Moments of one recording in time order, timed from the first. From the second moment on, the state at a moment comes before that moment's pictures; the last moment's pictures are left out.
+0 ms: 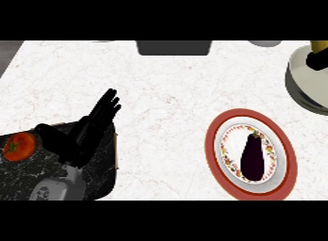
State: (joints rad) left arm -0.12 0.04 -0.10 -1.58 0.17 -0.10 0.18; right arm -0.76 -0.38 -0.21 -1.44 1.18 0.24 0.74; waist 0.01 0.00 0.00
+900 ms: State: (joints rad) left arm -0.13 0.03 -0.12 -1.58 0.15 -0.11 0.19; right arm -0.90 -0.63 -0.38 -0.54 1.21 -0.16 0.41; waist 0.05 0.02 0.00
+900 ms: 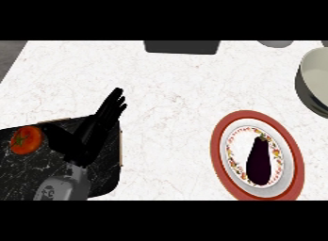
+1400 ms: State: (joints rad) left arm -0.14 0.03 -0.12 -1.58 0.16 -0.12 0.18; right arm -0.91 -0.66 -0.56 -0.35 1.05 -0.32 0.23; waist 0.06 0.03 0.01
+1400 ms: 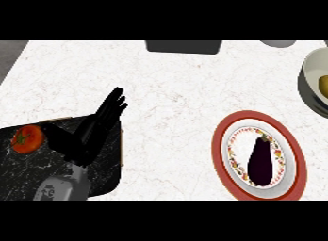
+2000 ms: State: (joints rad) left arm -0.10 0.04 -0.09 -1.59 0.16 -0.11 0.18; right arm -0.87 -0.51 -0.83 -0.60 0.62 -0.44 -0.27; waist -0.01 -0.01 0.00
